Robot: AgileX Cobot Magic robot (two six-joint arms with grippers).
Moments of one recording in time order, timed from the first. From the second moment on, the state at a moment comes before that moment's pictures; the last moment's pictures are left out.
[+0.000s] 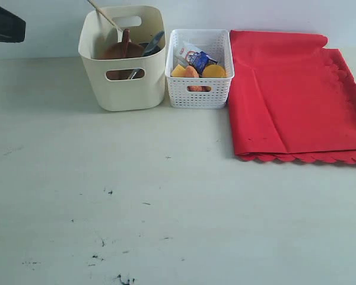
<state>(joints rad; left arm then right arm) -0.32 1.08 -1.04 -0.44 0.78 0.28 -0.04 1.51 -1.37 -0.10 0.82 0.09</state>
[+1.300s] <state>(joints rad) -0.32 0.57 -0.63 -0.37 0.51 0.41 0.17 0.61 -0.94 0.17 0.78 -0.10</state>
